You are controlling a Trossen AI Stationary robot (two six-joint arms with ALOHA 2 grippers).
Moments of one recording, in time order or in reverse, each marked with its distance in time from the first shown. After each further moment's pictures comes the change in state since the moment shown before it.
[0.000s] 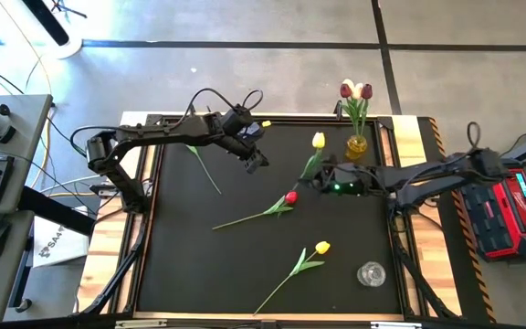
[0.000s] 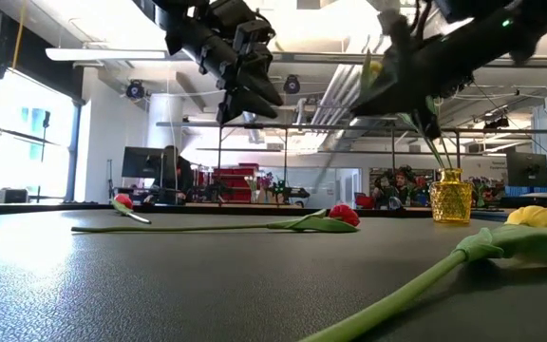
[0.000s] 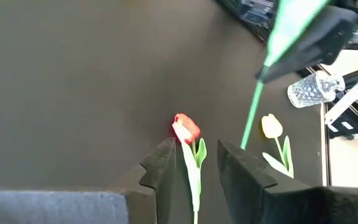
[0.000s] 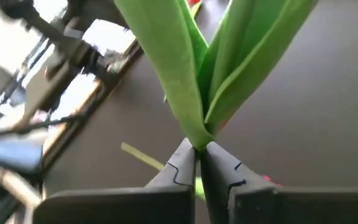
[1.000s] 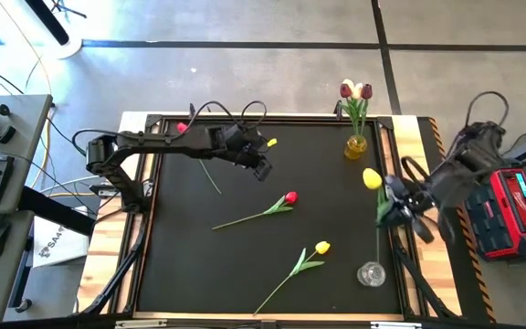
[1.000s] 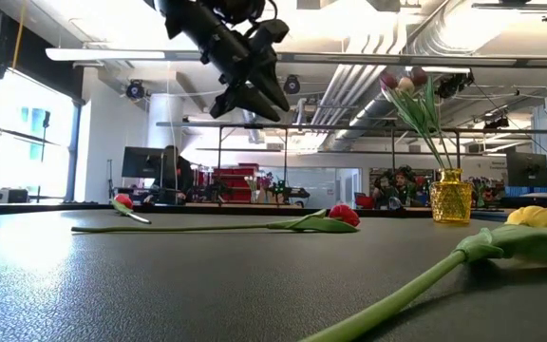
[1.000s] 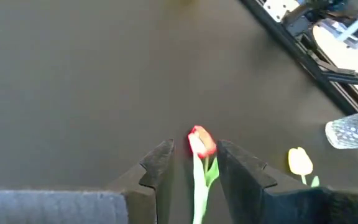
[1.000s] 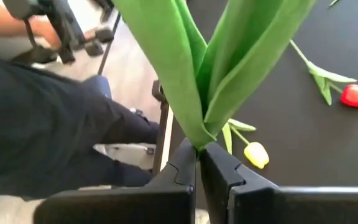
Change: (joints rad) left arm -0.132 0.000 0.000 0.013 -0.318 -0.226; right arm 0.742 -0.334 0.678 -1.192 -0.049 -0.119
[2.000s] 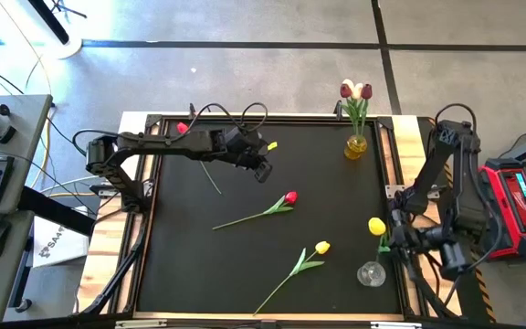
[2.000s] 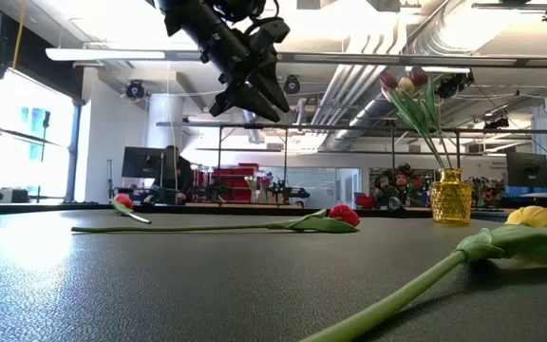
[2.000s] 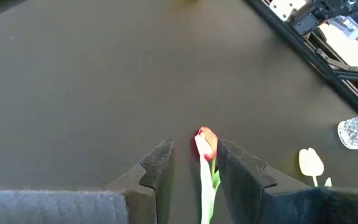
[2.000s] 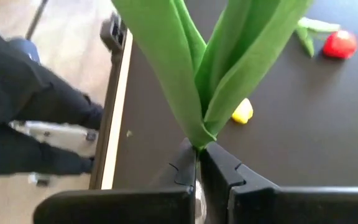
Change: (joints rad) left arm -0.020 0.000 0.000 -0.004 -0.048 0.018; right arm 0.589 0.204 -0.263 -0.033 0.494 0.516
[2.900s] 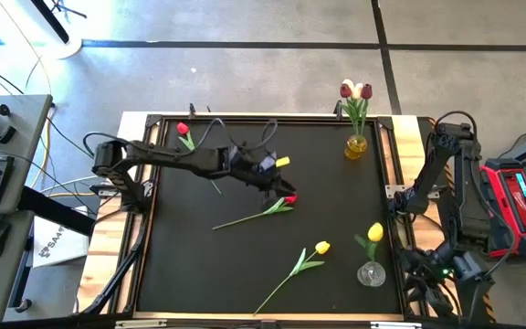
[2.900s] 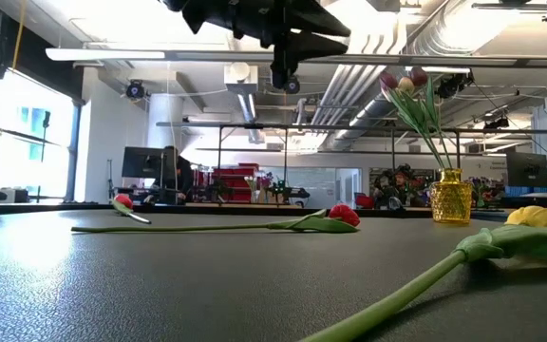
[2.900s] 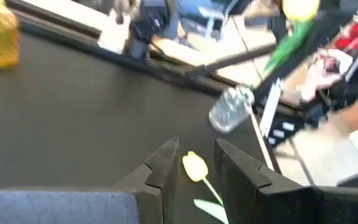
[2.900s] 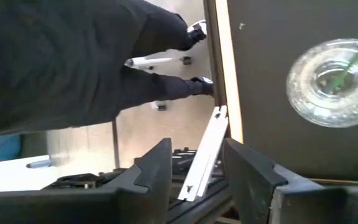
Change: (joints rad) left arm -0.151 0.068 0.001 0.426 0.266 0.204; right arm 0.071 0.061 -0.001 0.332 -0.406 0.281
